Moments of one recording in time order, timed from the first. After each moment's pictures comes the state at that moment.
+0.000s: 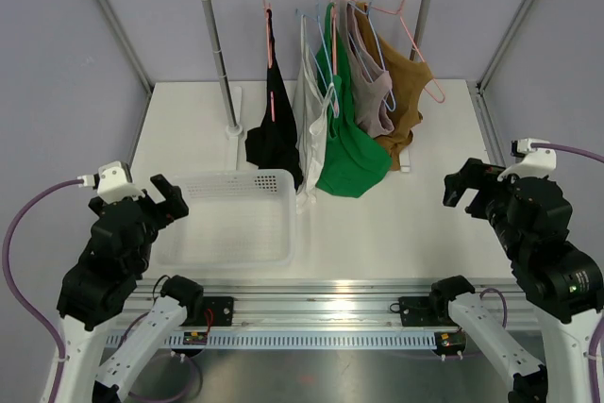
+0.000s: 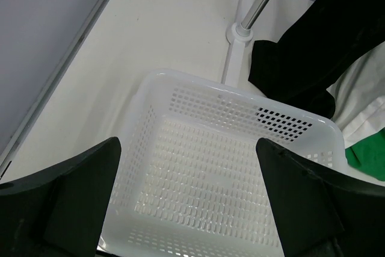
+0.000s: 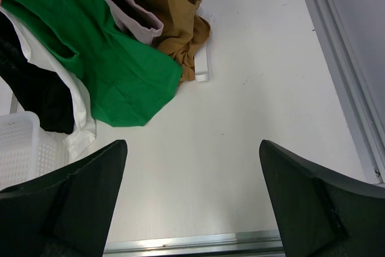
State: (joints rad) left arm -0.39 0.44 1.03 -0.97 -0.56 -0.42; right arm 0.29 0.62 1.30 -1.04 0.30 0.31
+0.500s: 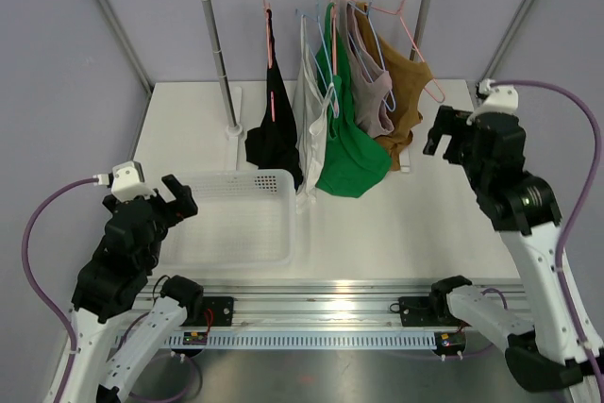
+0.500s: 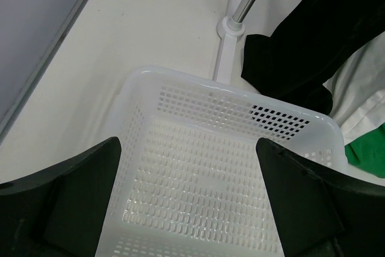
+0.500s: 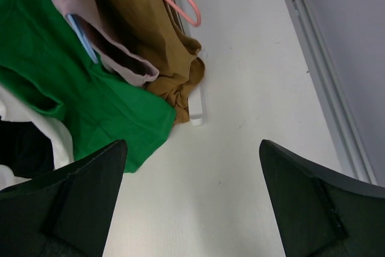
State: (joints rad) left arm -0.39 0.41 0.91 -0.86 -0.52 -0.42; right arm 0.29 0.90 1.33 -0.80 0.36 0.25
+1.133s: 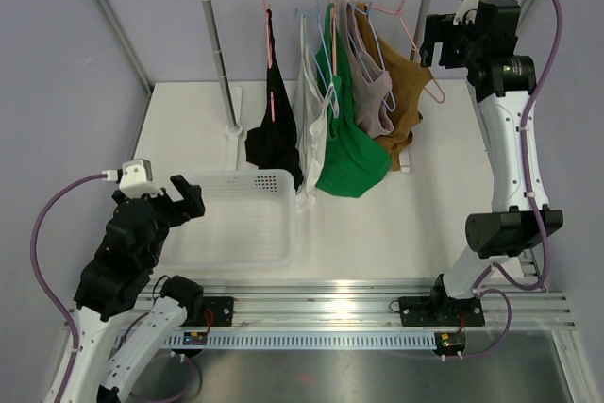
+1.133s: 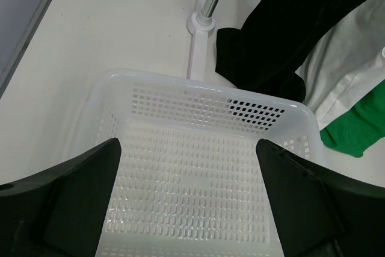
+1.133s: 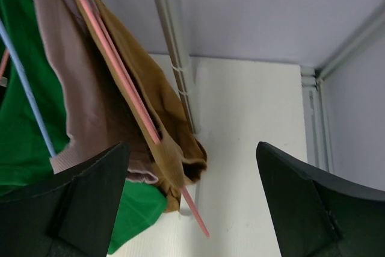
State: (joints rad) left arm -0.39 0.41 0.89 -0.81 -0.42 -0.39; right arm 0.05 1.66 2.08 -0.77 0.00 -0.02
